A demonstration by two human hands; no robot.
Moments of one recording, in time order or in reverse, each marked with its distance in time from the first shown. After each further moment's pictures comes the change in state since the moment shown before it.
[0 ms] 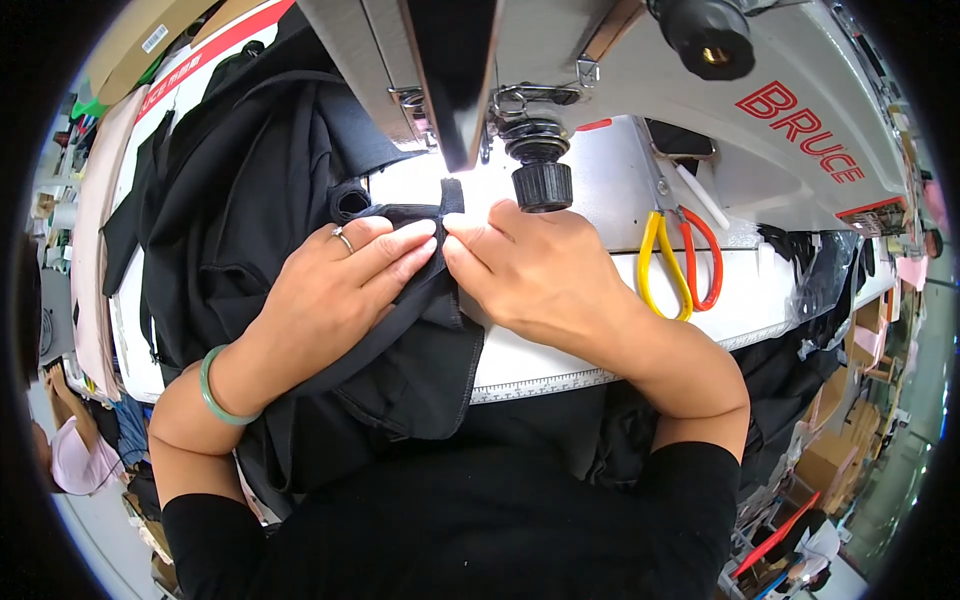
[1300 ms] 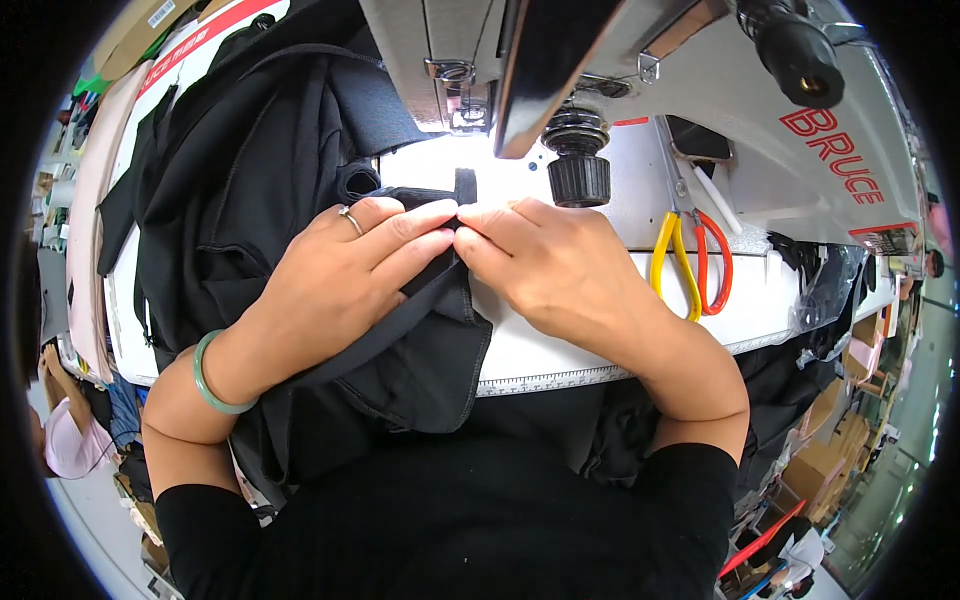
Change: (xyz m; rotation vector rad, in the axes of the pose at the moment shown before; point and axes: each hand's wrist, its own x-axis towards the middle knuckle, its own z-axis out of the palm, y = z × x) left_hand 0.000 0.001 -0.005 -0.125 -0.070 -0.071; right_hand 0.001 0.003 -0.001 0.200 -0.036 0.041
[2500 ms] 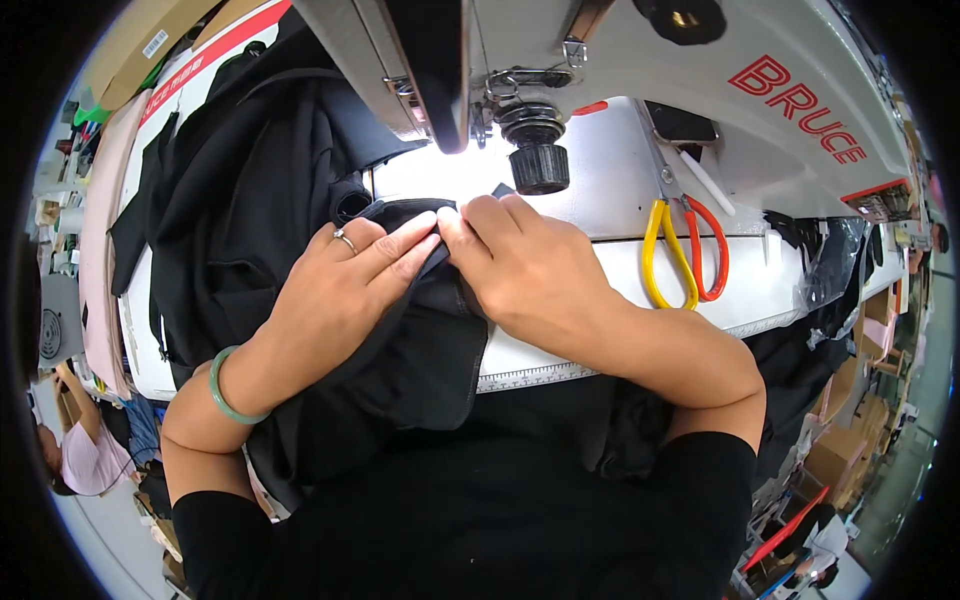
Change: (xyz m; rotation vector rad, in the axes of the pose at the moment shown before) left_hand -0.003 0.006 0.003 0.190 -0.039 0.024; right_hand -0.003 -0.016 0.010 -0.005 0.109 0.118
